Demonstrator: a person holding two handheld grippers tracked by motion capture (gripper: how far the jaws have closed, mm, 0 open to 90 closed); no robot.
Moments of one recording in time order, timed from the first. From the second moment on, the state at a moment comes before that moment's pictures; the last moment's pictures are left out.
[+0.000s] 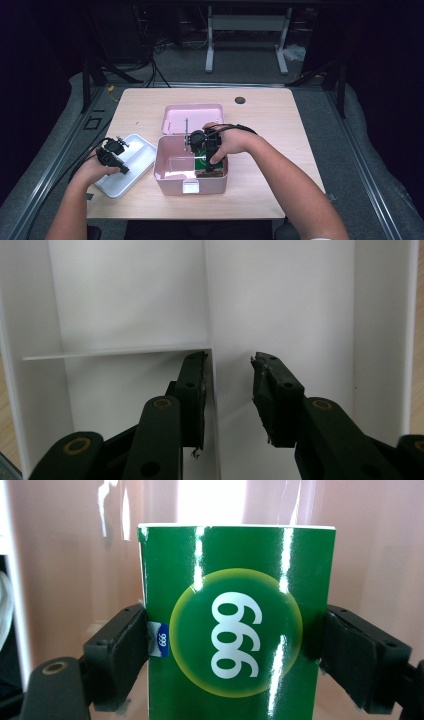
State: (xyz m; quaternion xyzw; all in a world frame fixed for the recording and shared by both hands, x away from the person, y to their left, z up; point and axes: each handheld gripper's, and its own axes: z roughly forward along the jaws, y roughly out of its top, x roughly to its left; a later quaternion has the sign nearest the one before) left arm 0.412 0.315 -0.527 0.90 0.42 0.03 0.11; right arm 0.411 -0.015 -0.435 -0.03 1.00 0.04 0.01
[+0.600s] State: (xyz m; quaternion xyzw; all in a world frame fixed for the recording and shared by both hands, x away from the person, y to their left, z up) left arm 0.412 0.315 -0.527 0.90 0.42 0.02 0.11; right arm 0.417 -0.020 -0.460 -0.02 1.00 0.05 0.01
